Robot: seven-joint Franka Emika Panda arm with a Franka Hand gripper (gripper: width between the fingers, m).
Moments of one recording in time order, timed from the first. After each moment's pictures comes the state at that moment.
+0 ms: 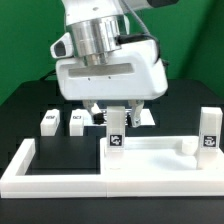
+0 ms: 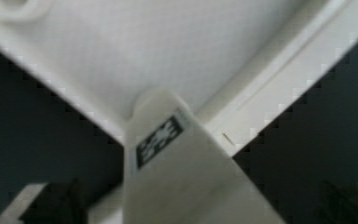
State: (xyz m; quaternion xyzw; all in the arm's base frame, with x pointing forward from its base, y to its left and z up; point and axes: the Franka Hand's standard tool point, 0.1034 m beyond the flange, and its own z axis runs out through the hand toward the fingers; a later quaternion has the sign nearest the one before) arm 0.640 -0.054 0.108 -0.96 0.26 -0.05 0.07
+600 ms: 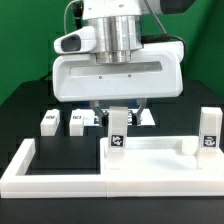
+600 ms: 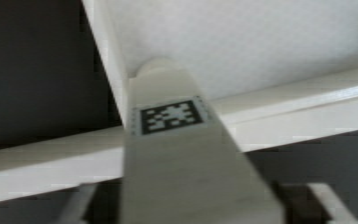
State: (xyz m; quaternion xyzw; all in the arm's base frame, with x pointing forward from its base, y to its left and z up) arm 0.641 -0.050 0.108 -0.99 0.13 -0.06 0.04
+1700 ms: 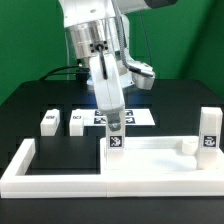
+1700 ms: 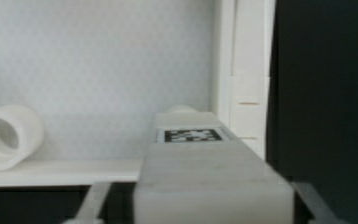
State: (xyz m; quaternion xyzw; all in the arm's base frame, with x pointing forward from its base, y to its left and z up) arm 0.634 -0.056 0.104 -0.71 0.70 0.02 0.10
